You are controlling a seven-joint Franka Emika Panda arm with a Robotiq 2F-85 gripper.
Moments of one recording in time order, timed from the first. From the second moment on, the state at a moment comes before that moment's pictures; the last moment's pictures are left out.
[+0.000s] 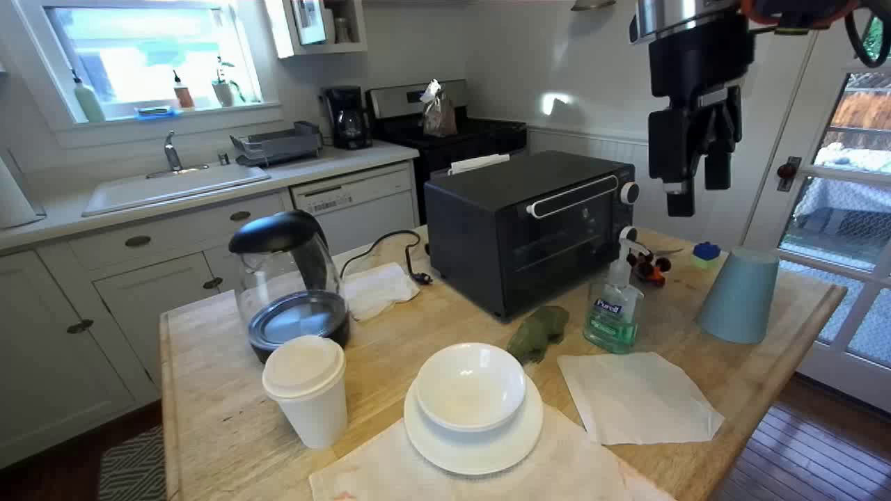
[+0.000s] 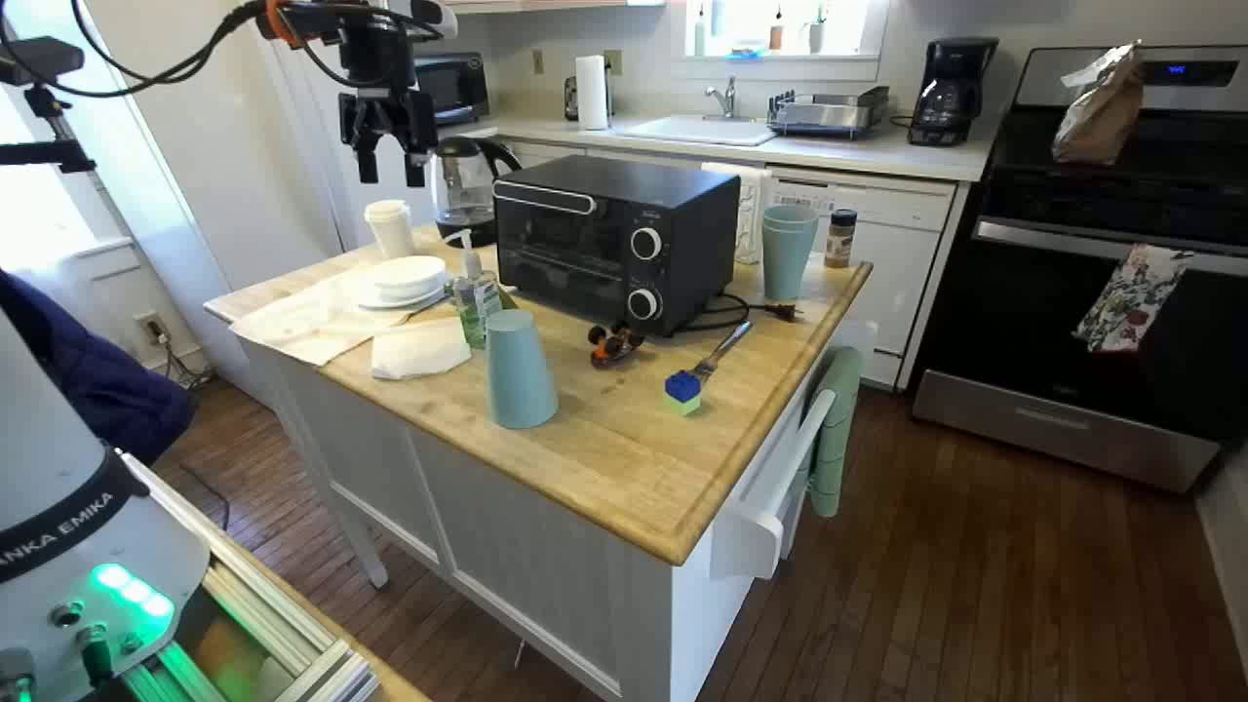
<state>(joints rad) 0.00 -0.19 0.09 -2.26 -0.03 1.84 0.12</state>
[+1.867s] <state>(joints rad) -0.12 -0.01 -0.10 -2.20 -0.03 1.91 0.30</state>
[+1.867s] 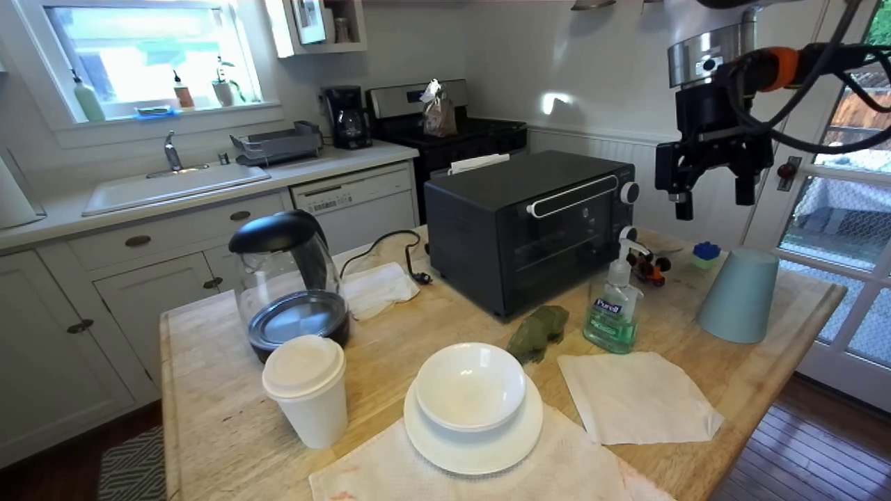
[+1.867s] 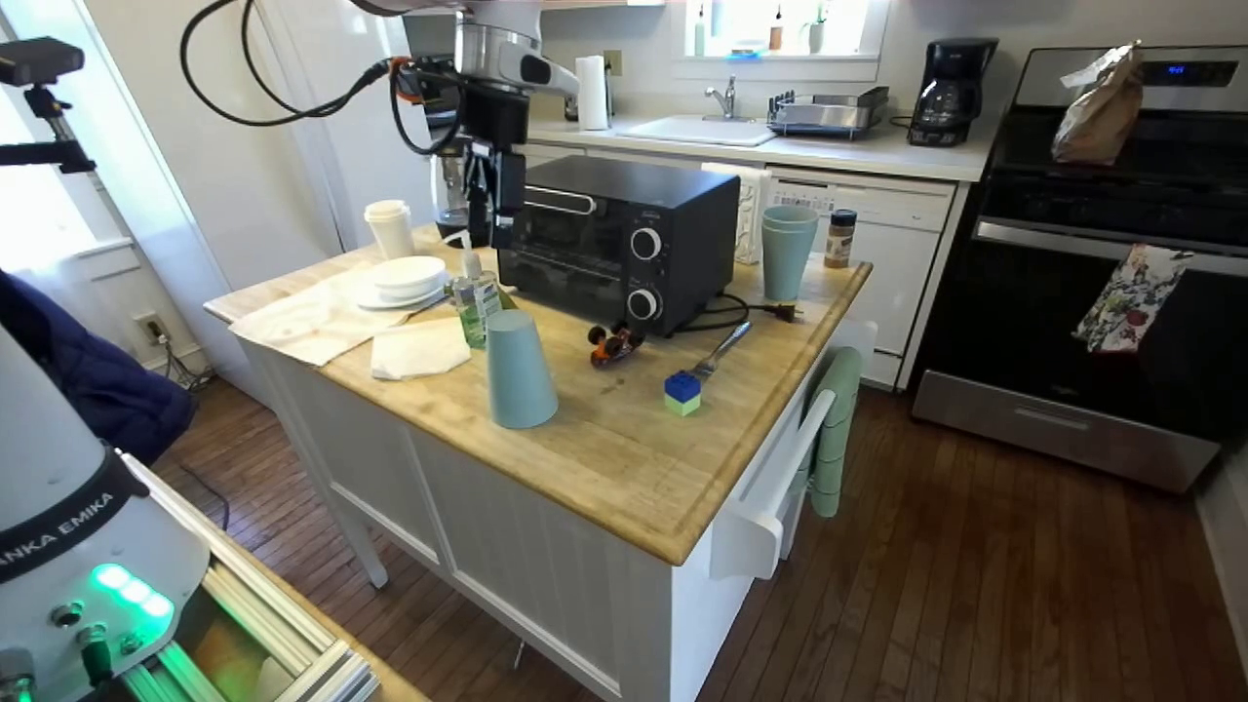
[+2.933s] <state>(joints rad) -0.22 0.16 -0.23 -2.17 0.13 1.91 0.36</state>
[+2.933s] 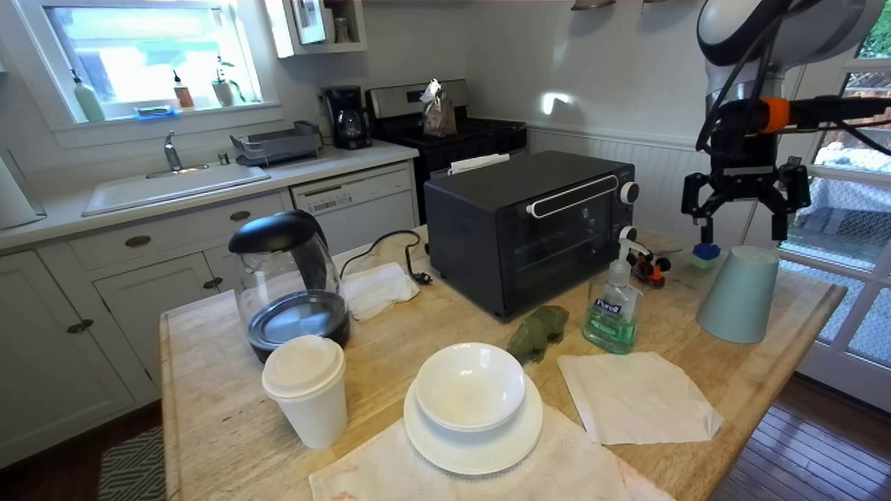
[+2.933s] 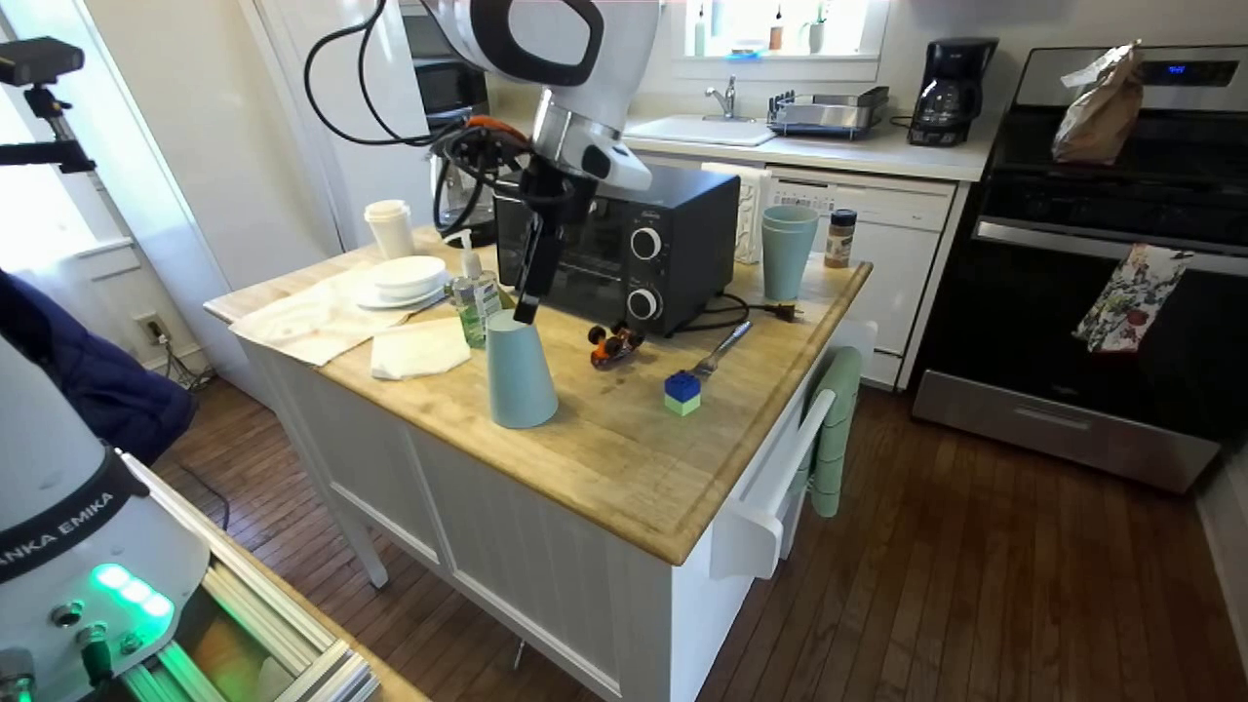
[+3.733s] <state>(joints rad) -0.21 0.19 -0.23 -2.16 0.15 1.91 0.37</state>
